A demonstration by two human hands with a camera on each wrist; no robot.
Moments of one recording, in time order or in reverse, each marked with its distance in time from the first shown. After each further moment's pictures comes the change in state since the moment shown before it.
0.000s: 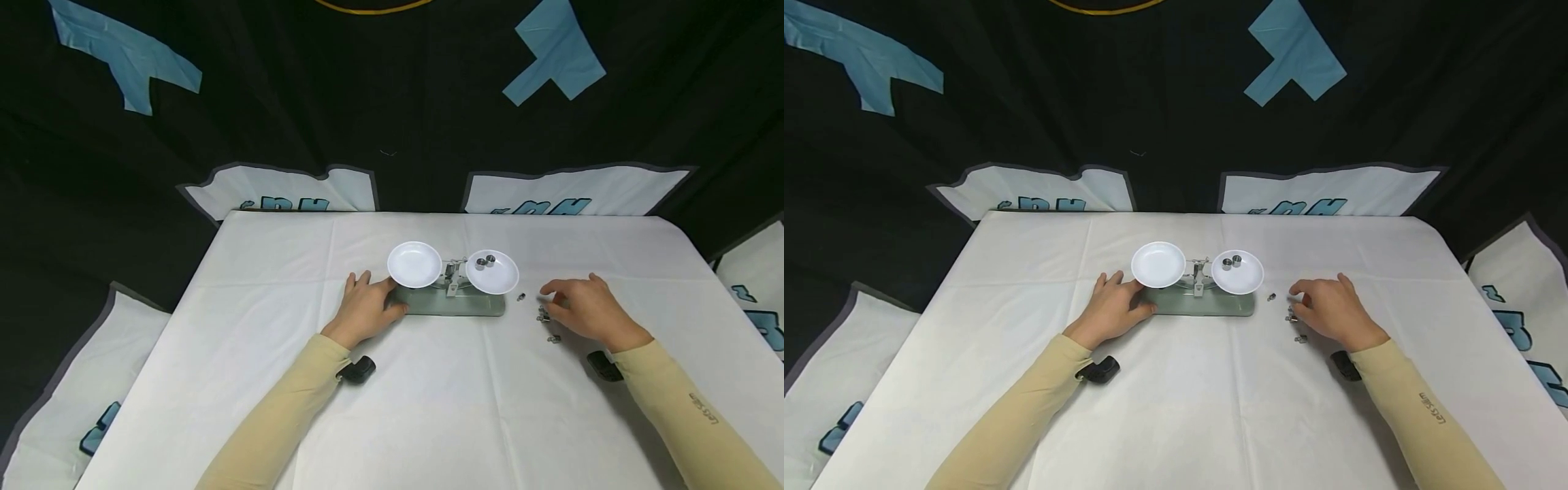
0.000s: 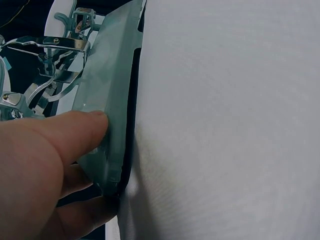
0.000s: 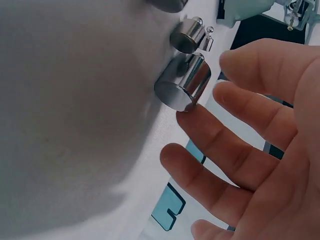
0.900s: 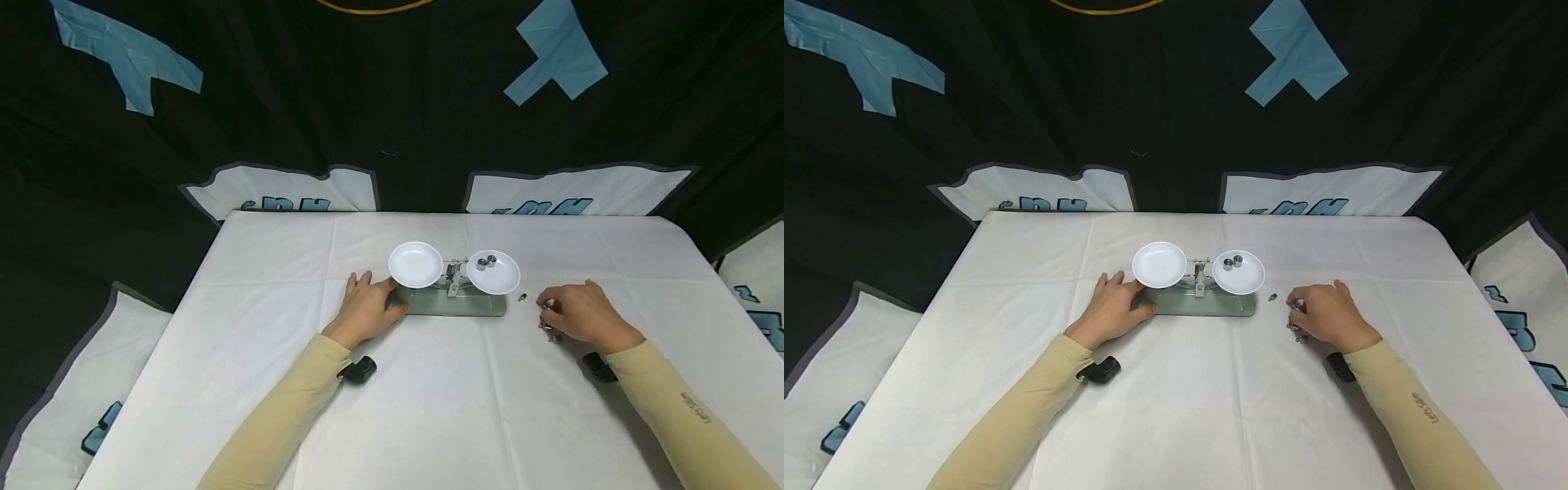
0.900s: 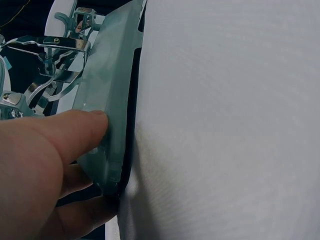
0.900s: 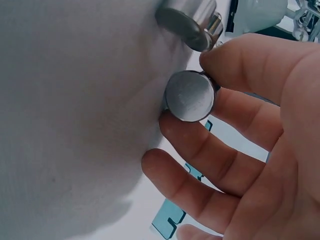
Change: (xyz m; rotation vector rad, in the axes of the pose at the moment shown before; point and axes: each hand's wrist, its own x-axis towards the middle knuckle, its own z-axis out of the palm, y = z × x) left_hand -0.001 0.003 -0.002 -0.006 -0.005 -0.012; right_hand 0.002 -0.005 0.010 -0.063 -0.043 0.023
